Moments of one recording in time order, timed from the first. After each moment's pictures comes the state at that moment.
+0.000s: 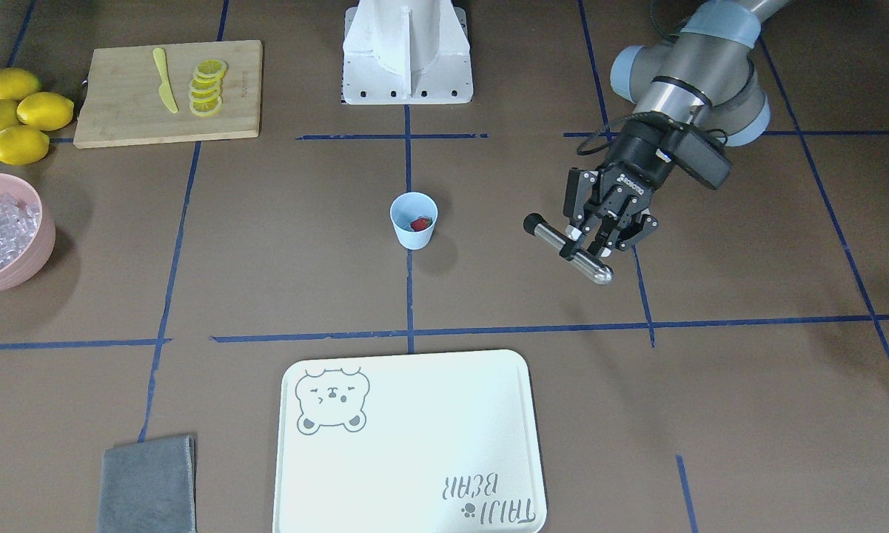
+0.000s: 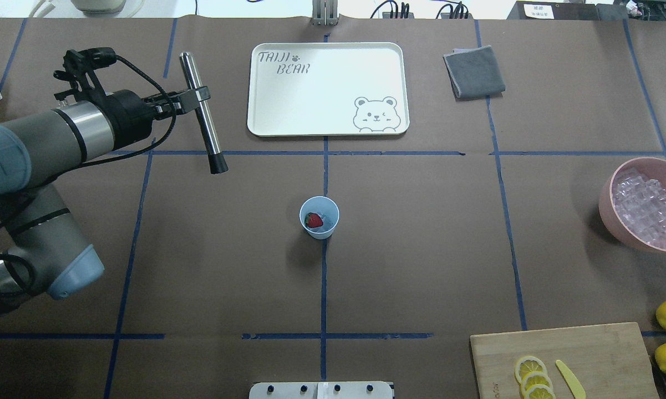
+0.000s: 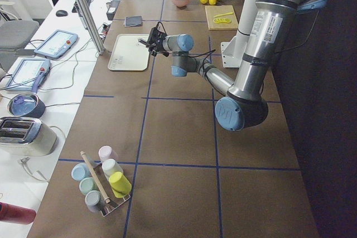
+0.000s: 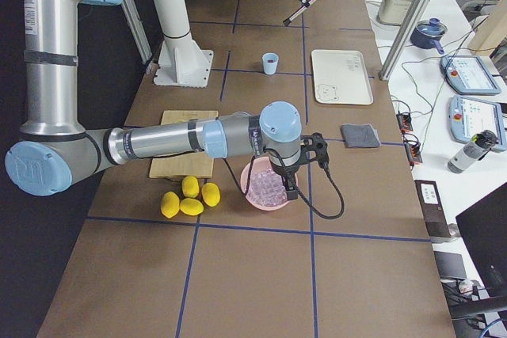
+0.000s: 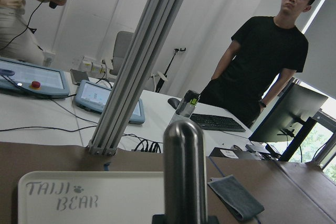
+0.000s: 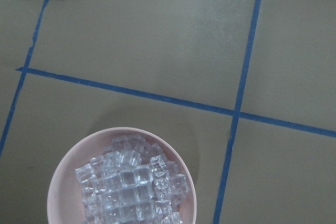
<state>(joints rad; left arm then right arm) -0.76 -1.85 -1.72 -2.69 -1.61 -1.24 1.61 -1.64 1.84 -1.58 2.45 -0.08</state>
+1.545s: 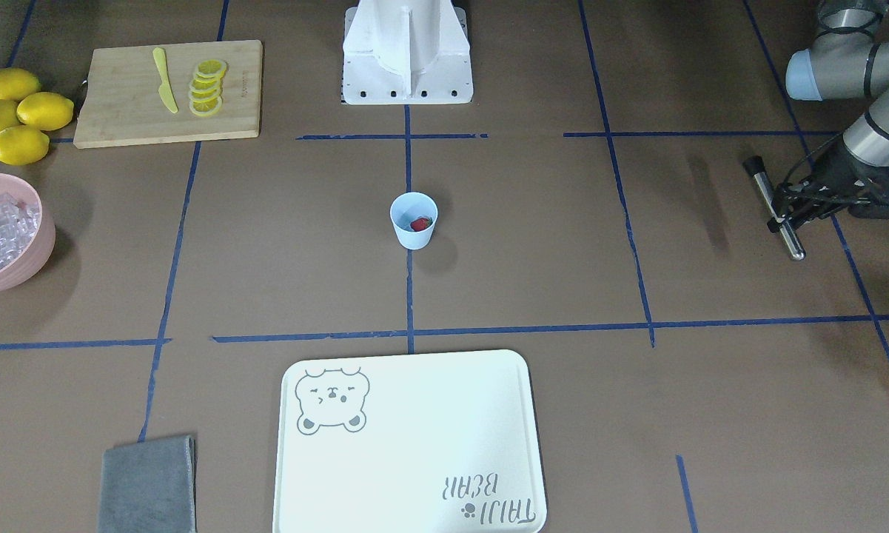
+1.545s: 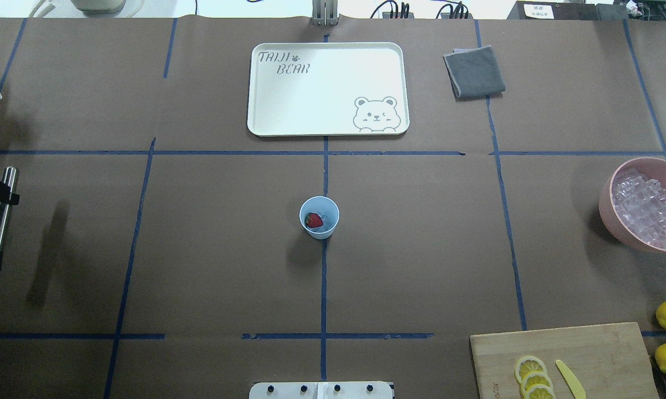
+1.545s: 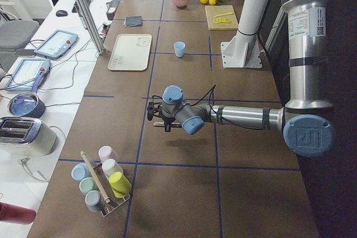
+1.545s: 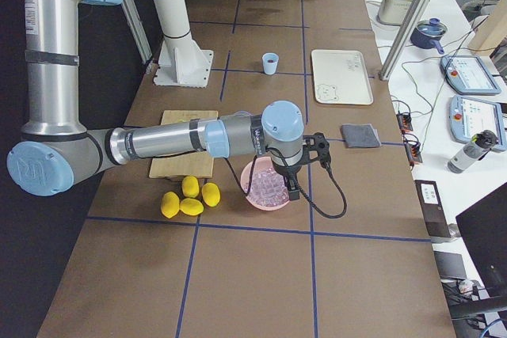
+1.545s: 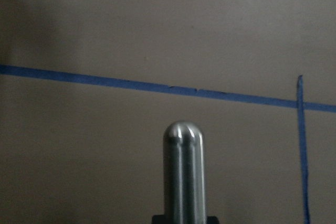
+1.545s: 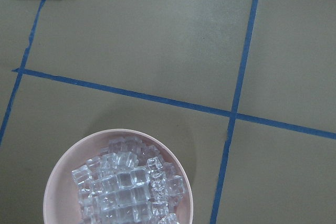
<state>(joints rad) -1.05 -1.45 -1.61 -2.34 -2.21 -0.79 1.61 -1.63 1.83 -1.58 2.44 -0.09</state>
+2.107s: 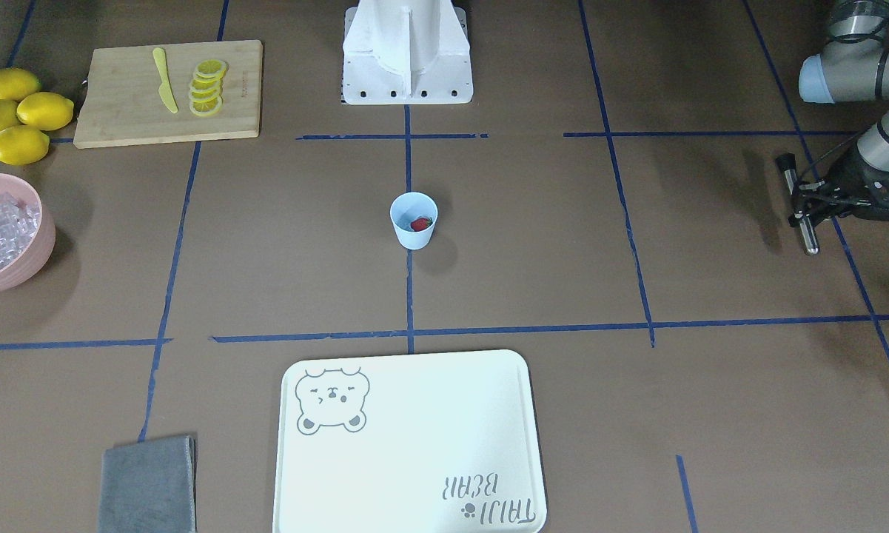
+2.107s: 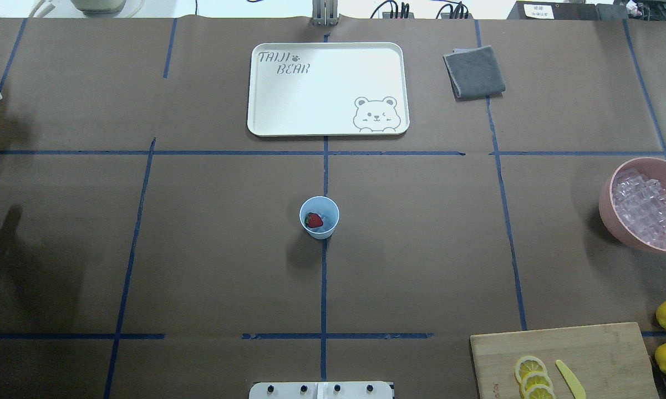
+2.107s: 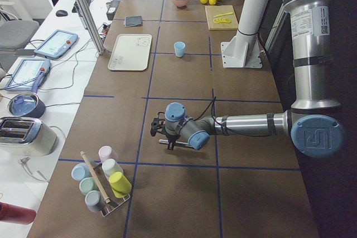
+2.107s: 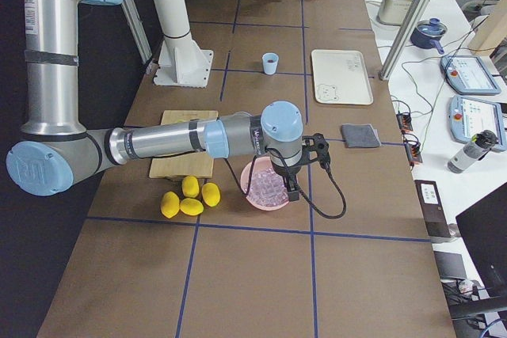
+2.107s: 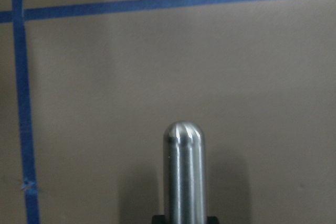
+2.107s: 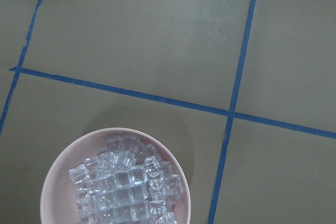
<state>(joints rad) -1.07 -1.41 -1.52 -2.34 -2.20 -0.60 1.61 -1.64 1.83 -1.57 2.43 -0.09</state>
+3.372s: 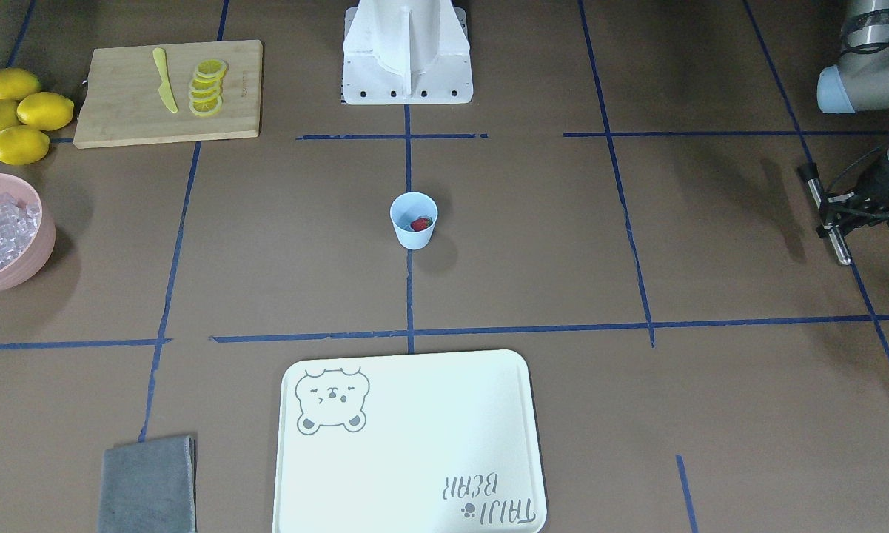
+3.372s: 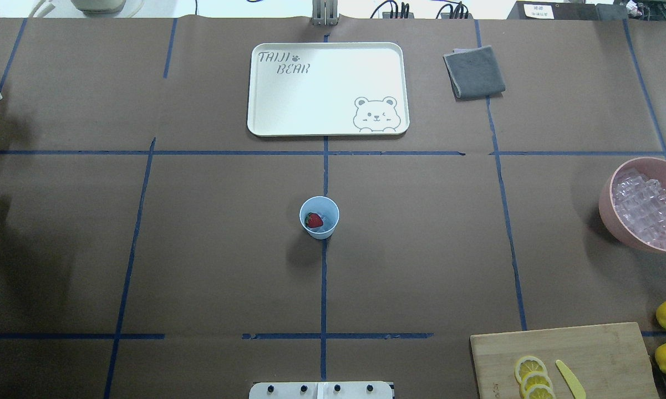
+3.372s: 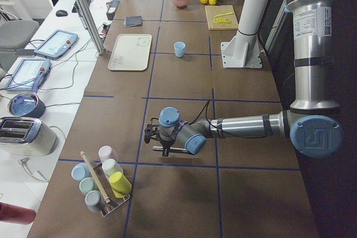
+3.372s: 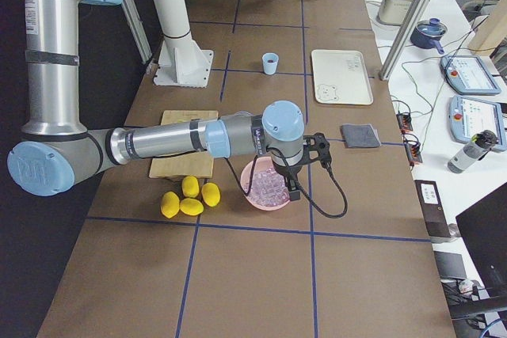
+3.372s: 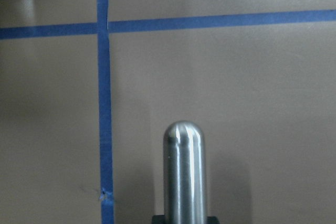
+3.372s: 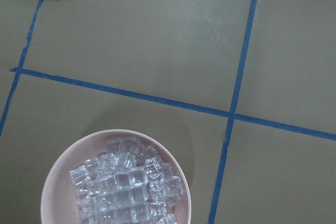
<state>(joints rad) -1.14 -1.46 -1.47 -2.30 -2.20 -0.60 1.61 -1.63 1.83 -1.57 2.43 -0.09</state>
